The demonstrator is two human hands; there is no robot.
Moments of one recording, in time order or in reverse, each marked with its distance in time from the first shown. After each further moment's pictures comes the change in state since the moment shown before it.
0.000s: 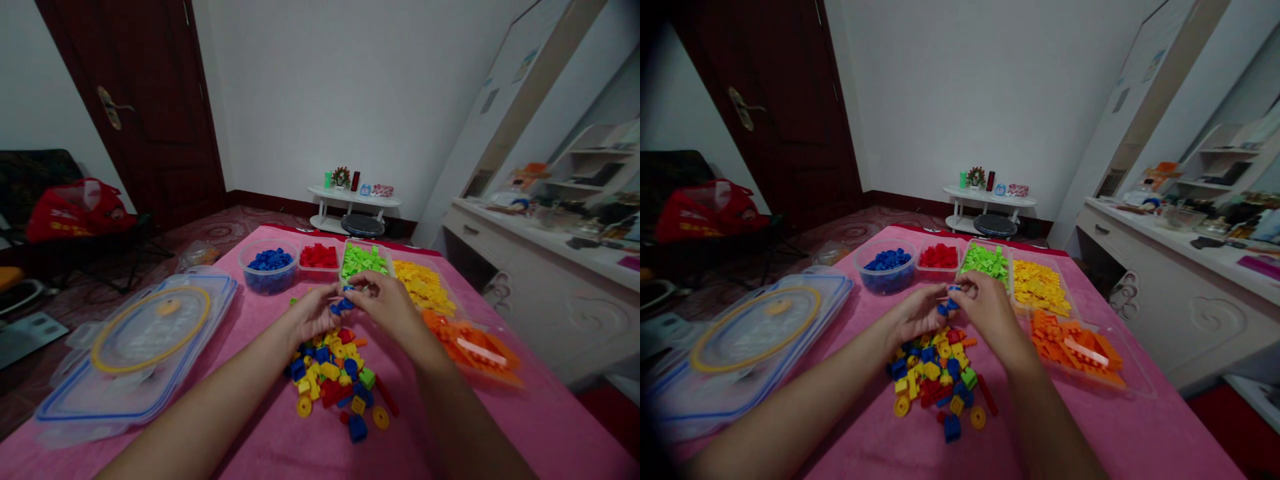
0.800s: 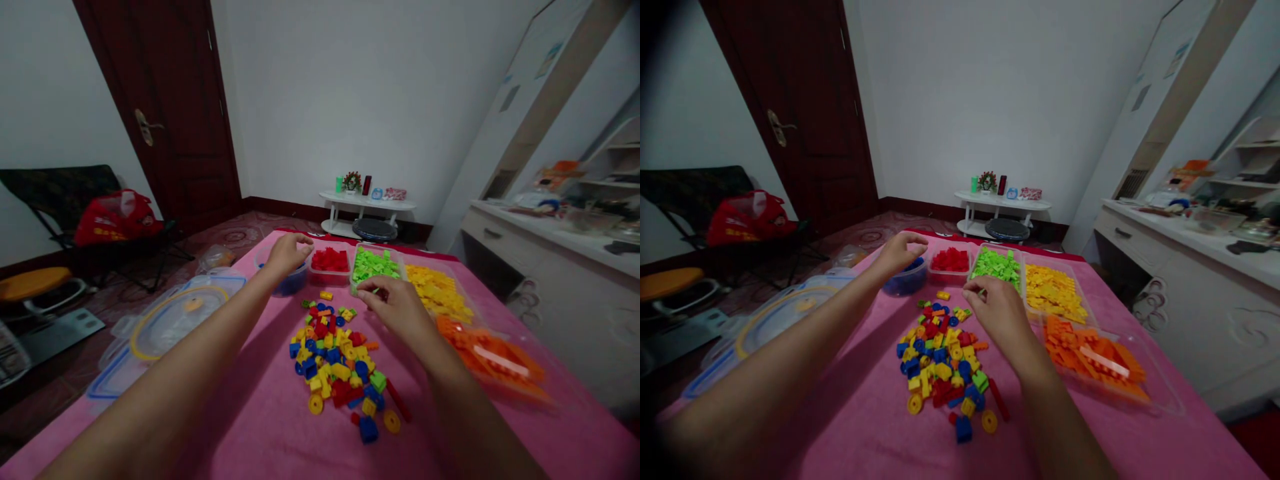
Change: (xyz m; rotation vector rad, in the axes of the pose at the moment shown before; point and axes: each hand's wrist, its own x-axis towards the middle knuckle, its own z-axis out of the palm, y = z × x) left_hand -0.006 0.114 -0.041 1.401 0.707 0.724; right_hand -0.001 0.001 -0.001 -0.103 -0.035 -0.076
